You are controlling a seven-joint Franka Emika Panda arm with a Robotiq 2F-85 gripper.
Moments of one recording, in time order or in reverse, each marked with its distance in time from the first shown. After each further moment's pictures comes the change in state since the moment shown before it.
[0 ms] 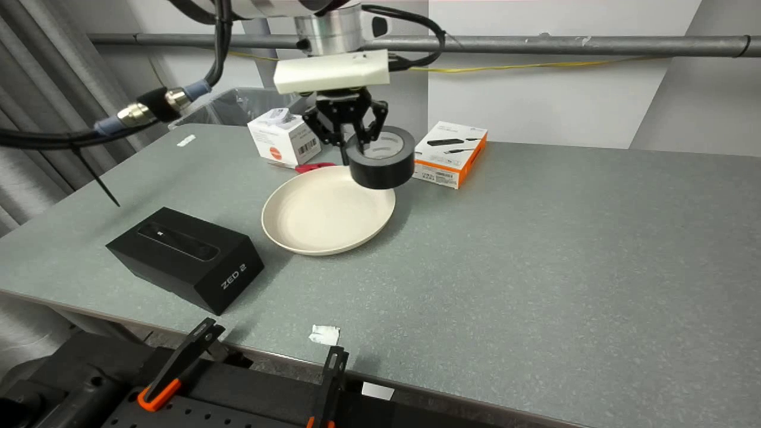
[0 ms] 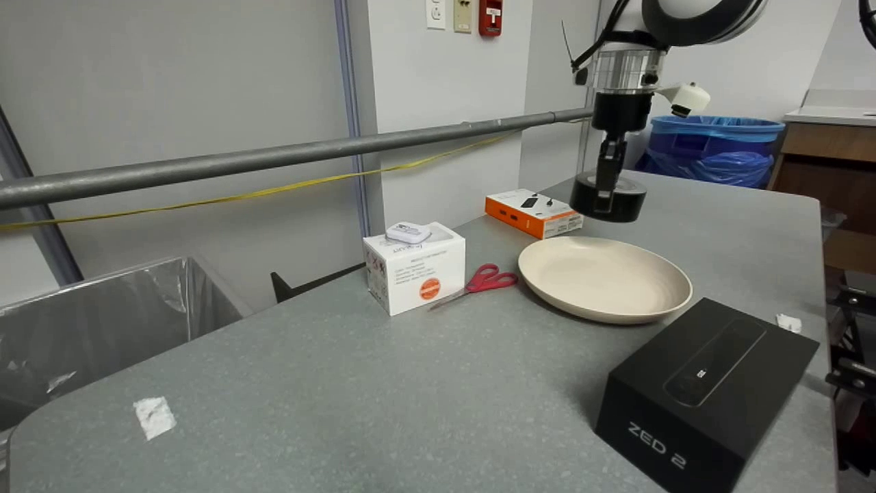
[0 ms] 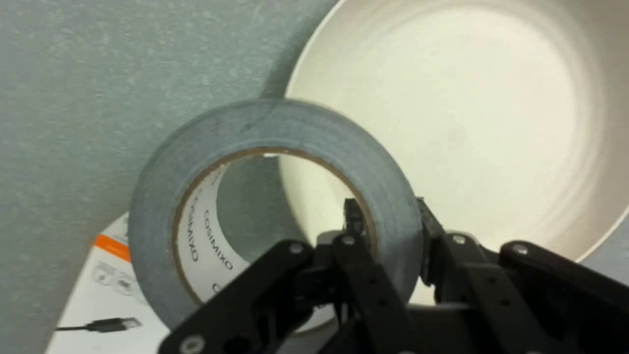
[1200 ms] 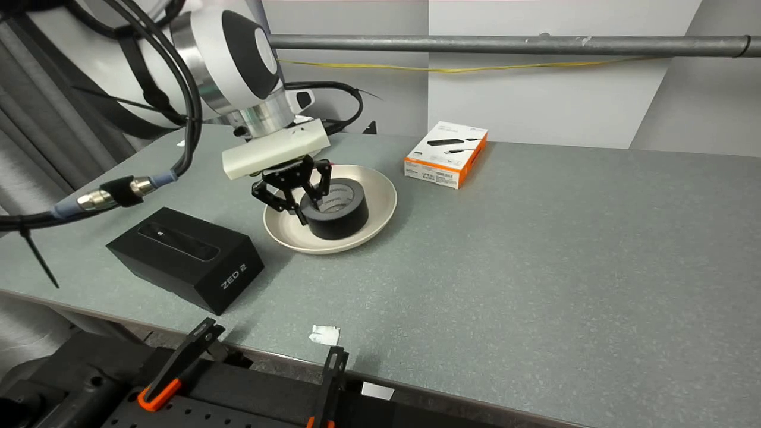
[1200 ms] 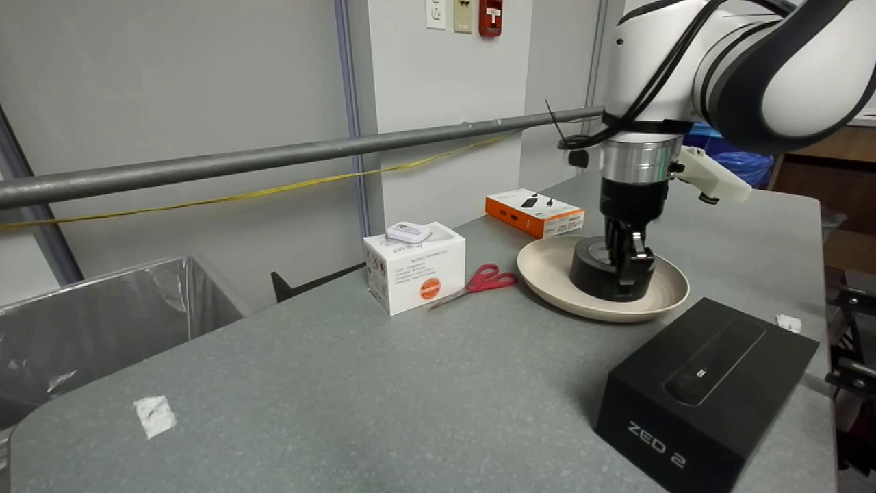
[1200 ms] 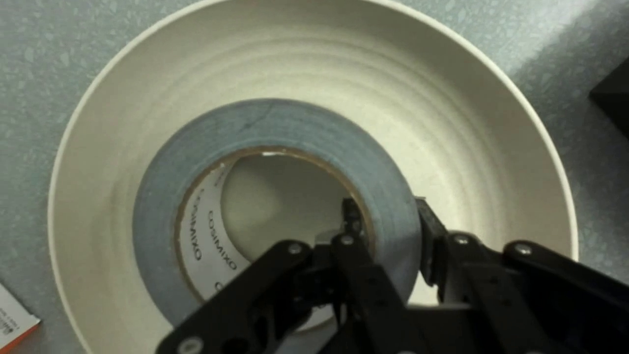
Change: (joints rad) arm 0.208 0.114 -0.031 -0.140 -0.331 0.181 0.160
